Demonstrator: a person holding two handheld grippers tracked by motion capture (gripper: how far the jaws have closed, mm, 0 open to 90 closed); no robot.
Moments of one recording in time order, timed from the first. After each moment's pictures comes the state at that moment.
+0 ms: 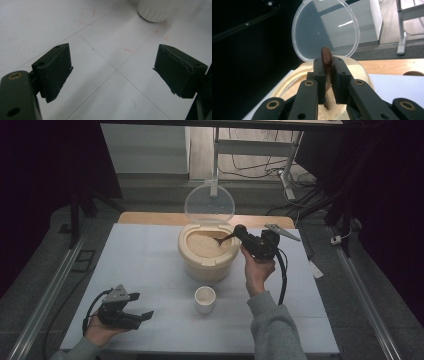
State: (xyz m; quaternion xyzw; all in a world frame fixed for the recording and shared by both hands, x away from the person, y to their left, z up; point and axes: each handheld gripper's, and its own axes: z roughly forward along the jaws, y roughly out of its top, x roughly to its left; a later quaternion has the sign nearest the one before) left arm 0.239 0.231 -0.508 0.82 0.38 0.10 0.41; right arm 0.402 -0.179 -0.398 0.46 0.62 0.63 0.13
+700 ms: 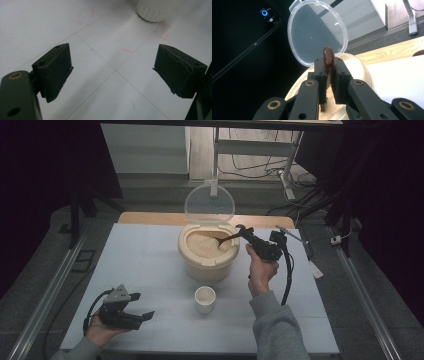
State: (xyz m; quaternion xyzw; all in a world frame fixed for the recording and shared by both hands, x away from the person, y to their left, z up) left arm 0.239 0.229 -0.508 0.82 0.38 0.10 0.41; right arm 0.405 -0.198 -0.404 0.52 0.55 0.65 0.05
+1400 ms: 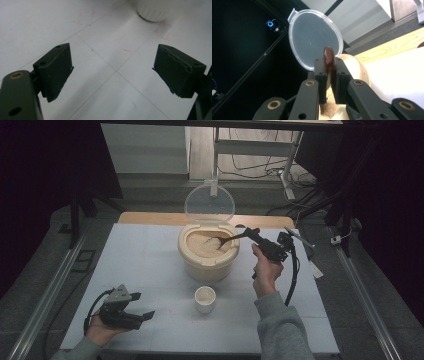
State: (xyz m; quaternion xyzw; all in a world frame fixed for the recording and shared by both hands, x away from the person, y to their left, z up) left arm 0.240 0.228 -0.508 0.83 0.38 0.10 0.40; right arm 0.406 -0.216 -0.408 0.55 0.51 0.67 0.00
